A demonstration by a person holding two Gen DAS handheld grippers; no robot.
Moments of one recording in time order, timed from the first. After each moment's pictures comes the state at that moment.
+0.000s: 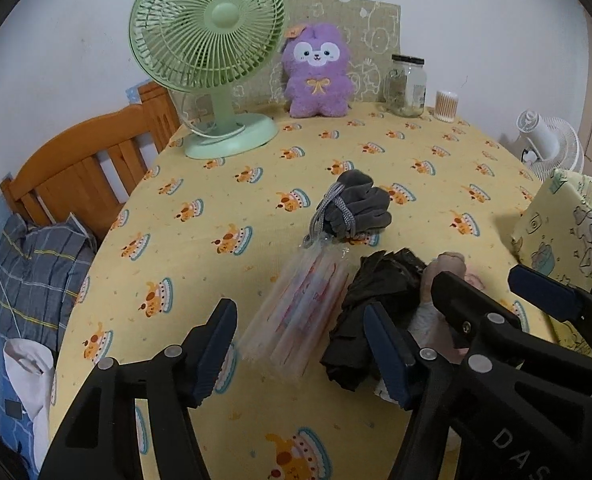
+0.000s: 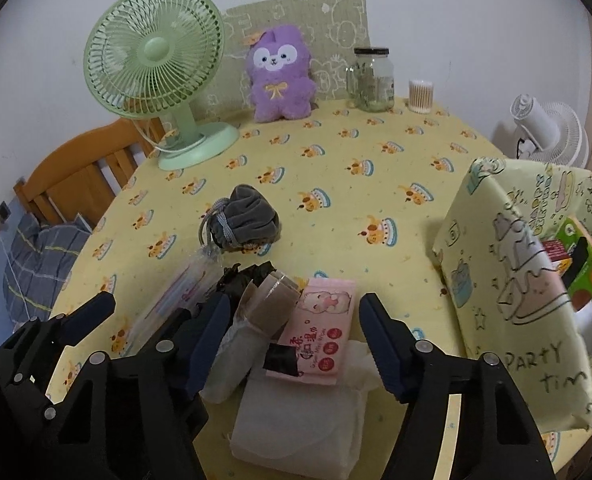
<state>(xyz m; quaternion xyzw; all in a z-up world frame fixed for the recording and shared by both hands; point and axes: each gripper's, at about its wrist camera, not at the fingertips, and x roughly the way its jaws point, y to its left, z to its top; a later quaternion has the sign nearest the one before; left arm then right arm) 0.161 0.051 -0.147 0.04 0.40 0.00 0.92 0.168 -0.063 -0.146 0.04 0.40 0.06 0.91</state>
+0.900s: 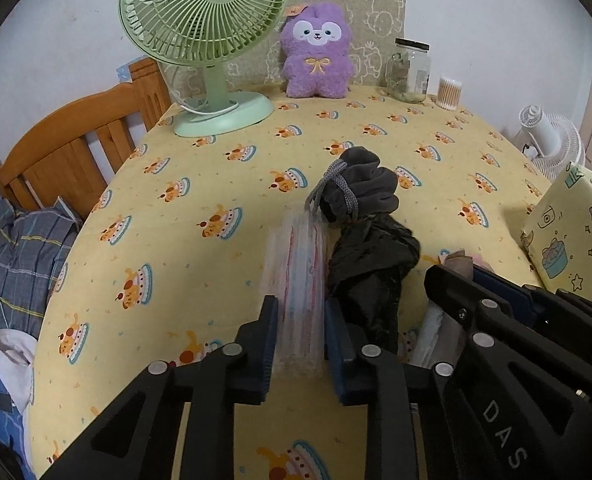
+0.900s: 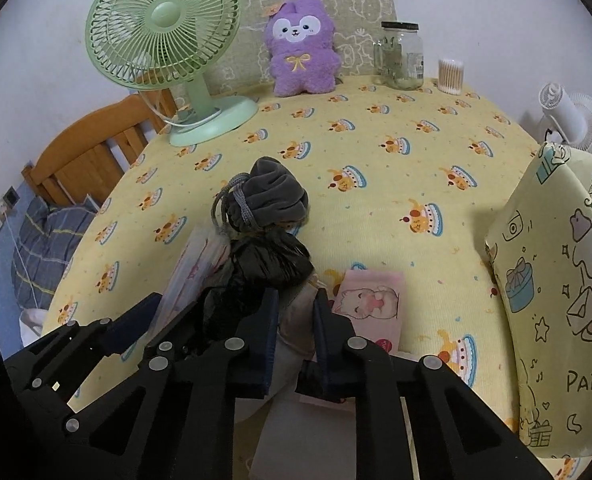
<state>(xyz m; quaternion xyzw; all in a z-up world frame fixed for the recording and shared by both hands) 0.172 0.056 -0.161 0.02 0.42 -0.01 0.91 0.186 -0.048 -0.162 0.04 0.42 0.09 0.90</state>
